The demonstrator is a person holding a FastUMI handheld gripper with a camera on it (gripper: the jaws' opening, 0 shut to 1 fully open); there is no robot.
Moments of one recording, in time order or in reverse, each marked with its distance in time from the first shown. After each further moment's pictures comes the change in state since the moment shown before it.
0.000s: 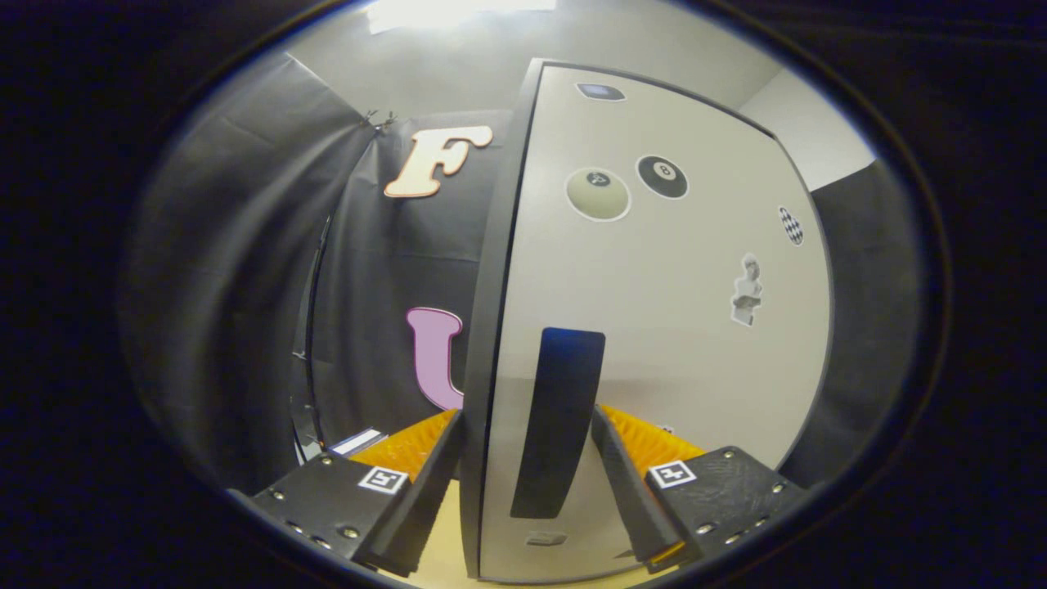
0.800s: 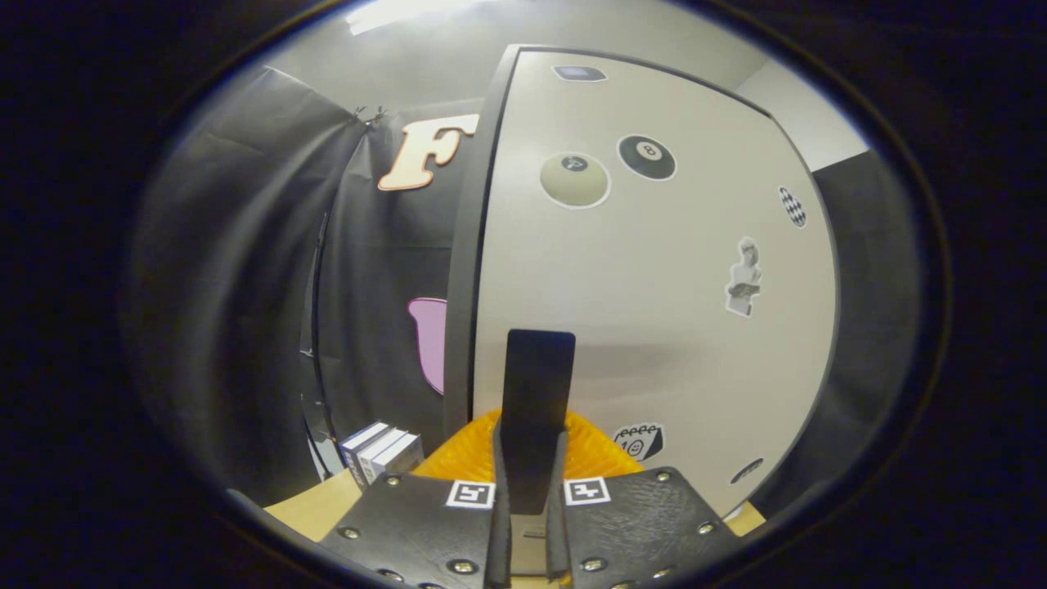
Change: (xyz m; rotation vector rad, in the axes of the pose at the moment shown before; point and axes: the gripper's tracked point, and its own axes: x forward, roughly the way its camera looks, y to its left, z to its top) arm -0.001 -0.016 -0.005 0.036 0.088 0.023
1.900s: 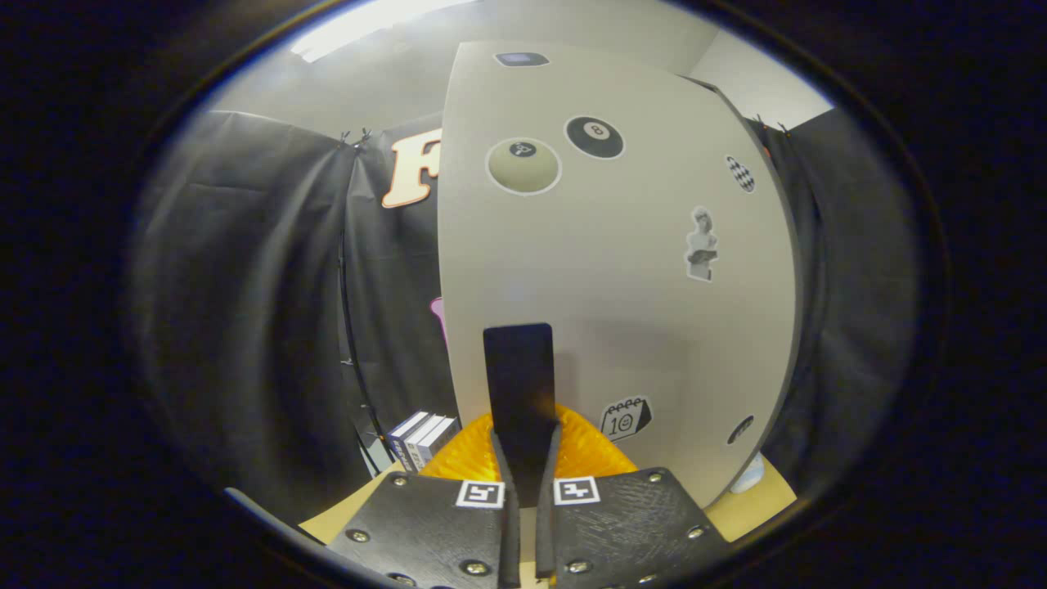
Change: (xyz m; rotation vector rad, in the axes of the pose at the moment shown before) arm -0.065 -0.011 0.004 0.150 0.057 0.066
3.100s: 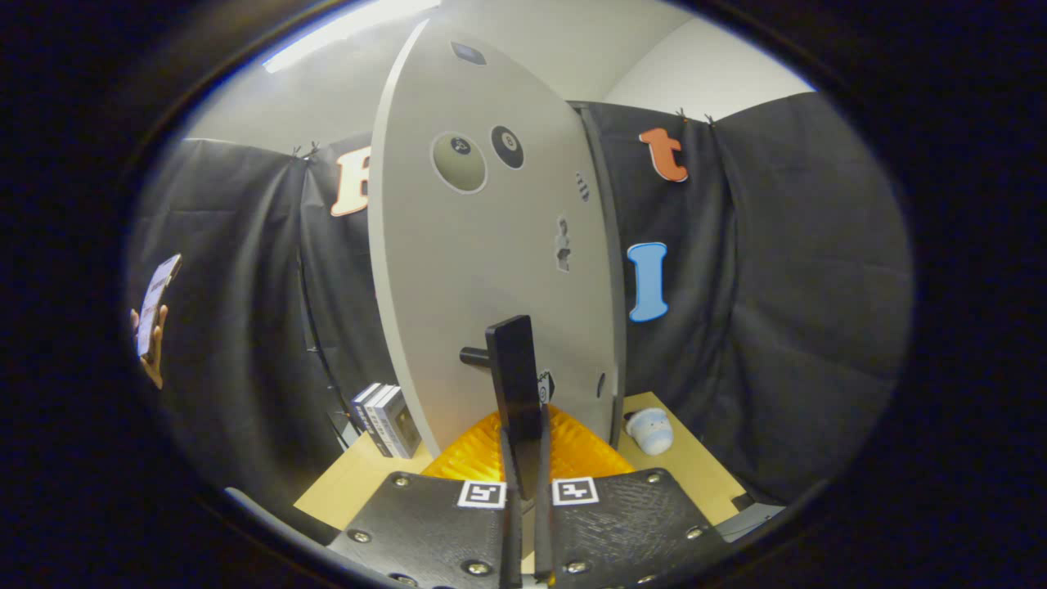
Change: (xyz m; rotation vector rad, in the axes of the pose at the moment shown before) arm -0.102 -0.093 0.001 0.041 0.074 -0.205
